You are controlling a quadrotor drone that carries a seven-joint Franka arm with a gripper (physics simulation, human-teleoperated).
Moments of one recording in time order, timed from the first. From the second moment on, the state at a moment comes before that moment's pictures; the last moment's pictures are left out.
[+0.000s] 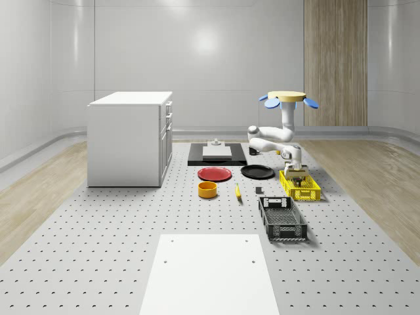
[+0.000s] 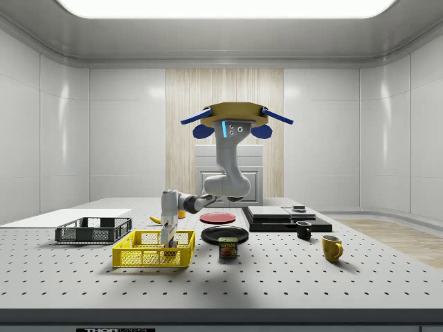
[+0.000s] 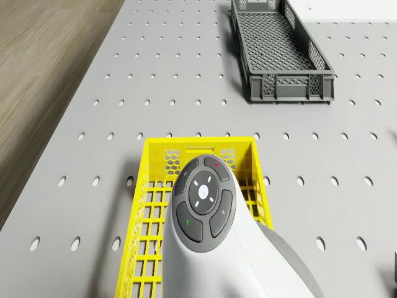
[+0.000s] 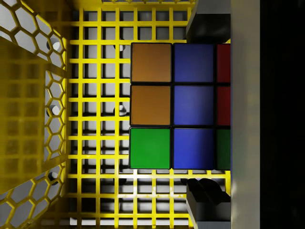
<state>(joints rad) -1.16 -1.55 1.21 -2.85 -1.92 1.65 1.67</state>
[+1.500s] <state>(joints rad) -1.13 -1.55 1.39 -2.89 -1.75 1.60 1.67</state>
